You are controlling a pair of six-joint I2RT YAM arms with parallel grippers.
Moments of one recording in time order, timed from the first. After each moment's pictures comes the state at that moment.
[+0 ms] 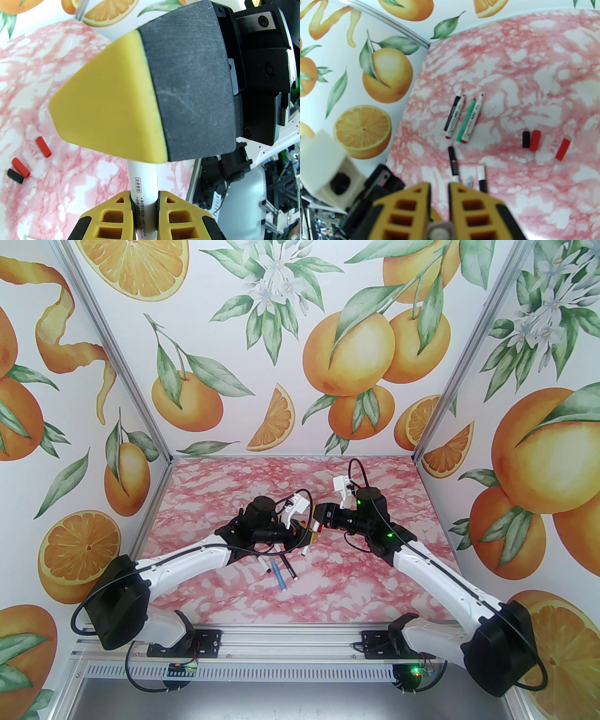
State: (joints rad) left arm -0.78 1.47 0.93 0.10 0.55 -0.33; right arm 0.45 1.20 0.86 -0.07 -0.48 0.69
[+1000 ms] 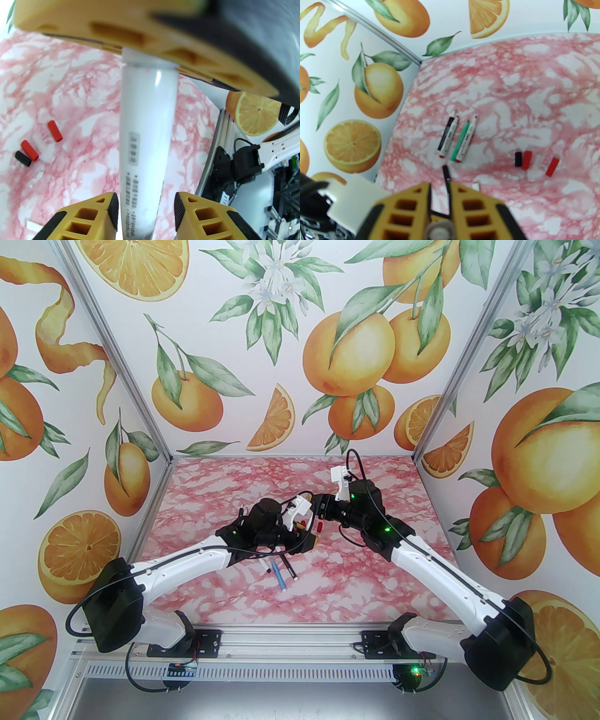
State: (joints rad) left arm -0.83 1.45 0.98 -0.05 0.40 -0.34; right arm 0.53 1.23 0.99 -0.16 -0.29 0.67
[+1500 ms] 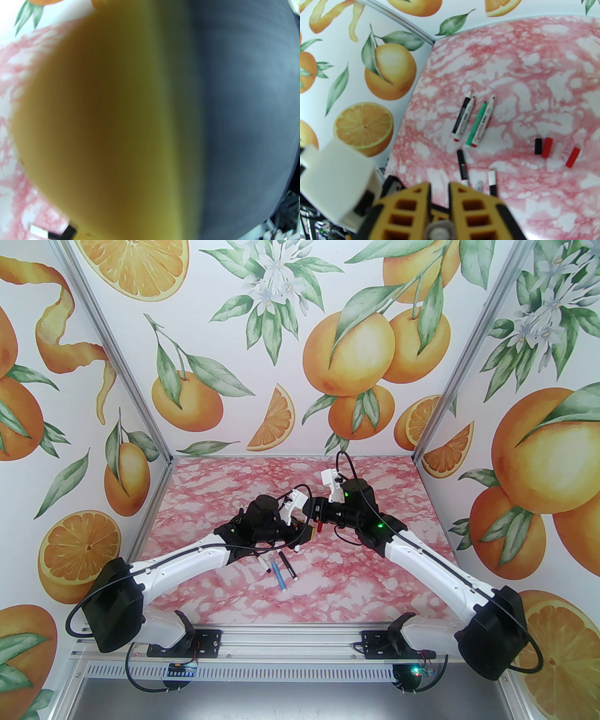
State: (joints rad) left arm -0.81 1.45 0.98 0.01 0.38 -0.41; right arm 0.54 1.29 1.00 -0.14 -0.41 0.70
